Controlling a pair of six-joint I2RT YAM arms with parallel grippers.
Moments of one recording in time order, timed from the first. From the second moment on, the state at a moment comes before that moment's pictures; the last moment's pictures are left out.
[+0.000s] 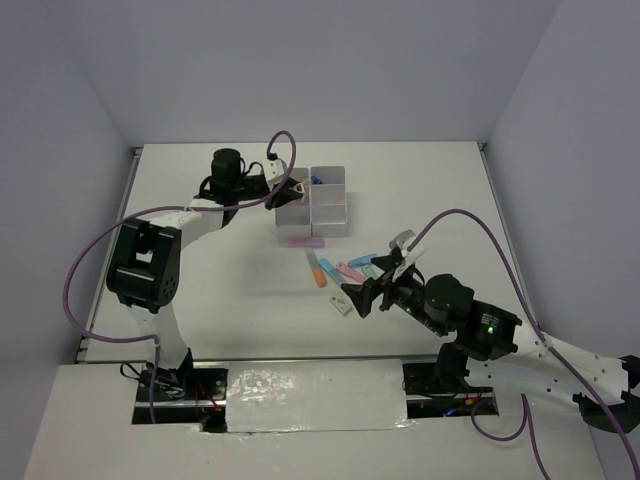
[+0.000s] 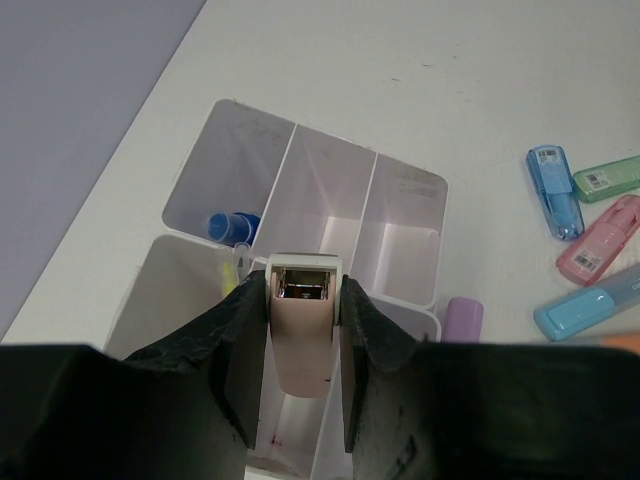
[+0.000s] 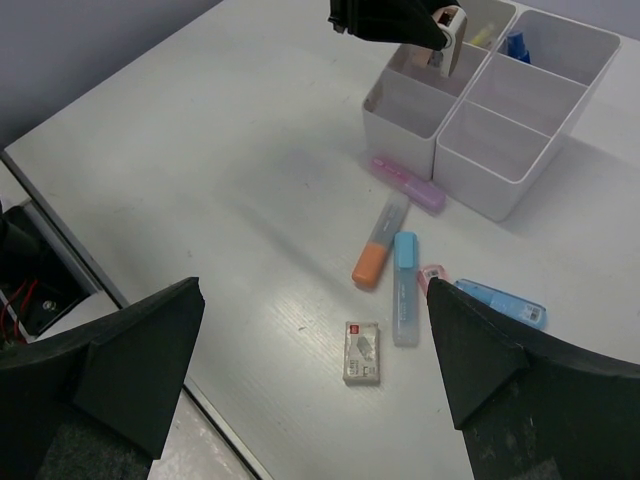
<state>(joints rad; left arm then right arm) -0.24 1.85 1.20 0.37 0.96 0.46 1.13 0.56 0.64 -0.24 0.37 0.20</state>
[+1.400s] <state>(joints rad) -0.20 1.23 1.04 0.35 0.50 -0.44 0.94 0.94 0.75 -0.29 0.28 0.33</state>
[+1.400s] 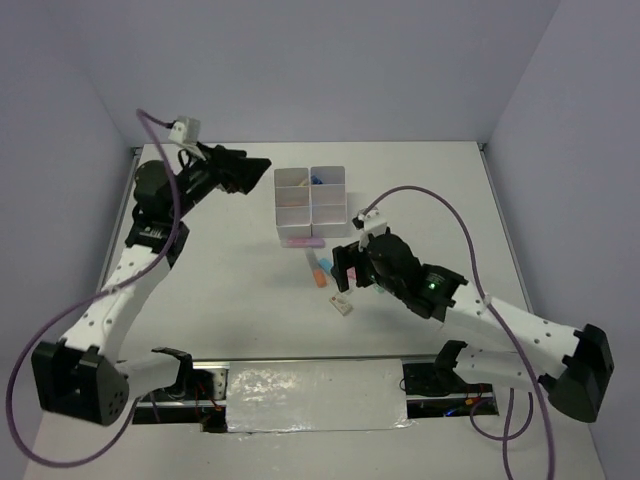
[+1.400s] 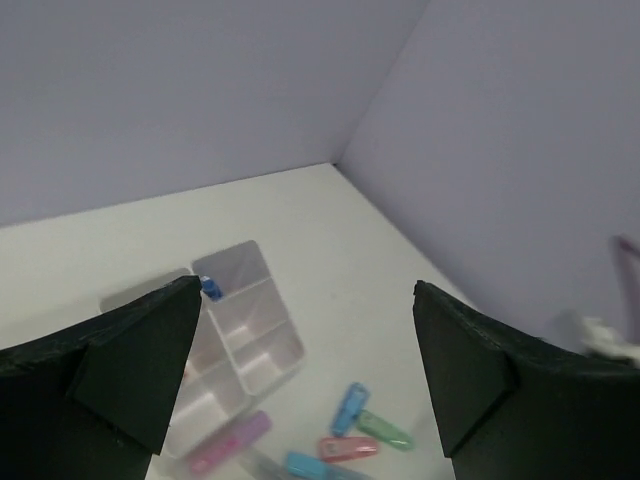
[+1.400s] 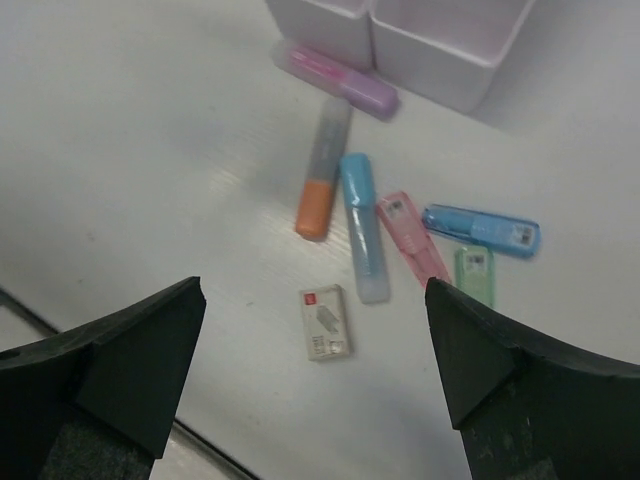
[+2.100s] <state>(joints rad) -0.17 0.62 0.90 -0.60 0.09 -0.46 0.87 1.84 1.26 -0.48 0.21 0.39</state>
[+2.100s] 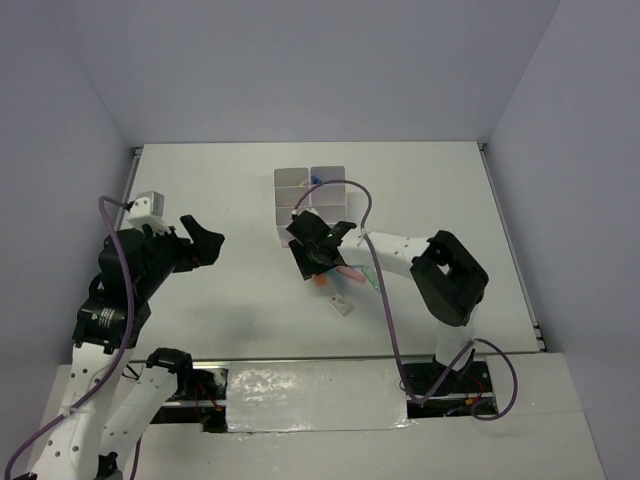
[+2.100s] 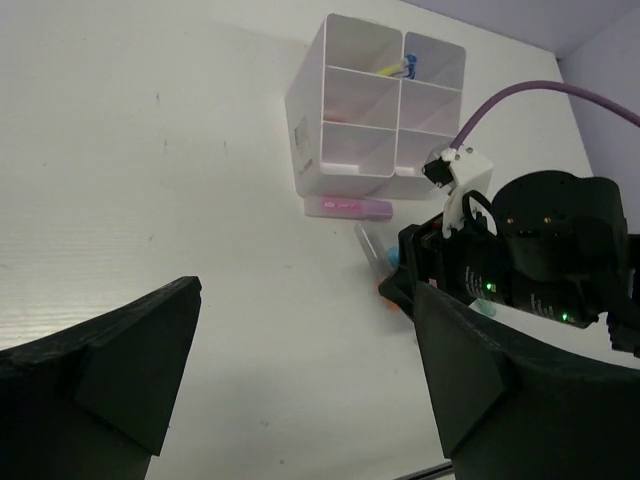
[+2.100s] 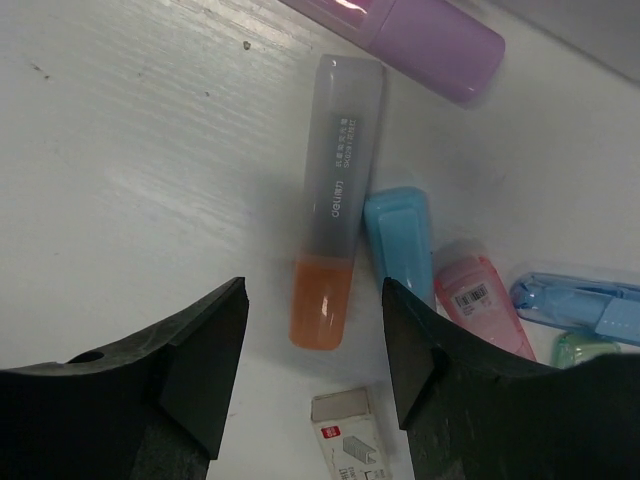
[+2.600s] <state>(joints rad) -0.17 0.60 0.80 -0.66 0.10 -0.37 0.86 1.91 1.28 -0.50 0.18 0.39</state>
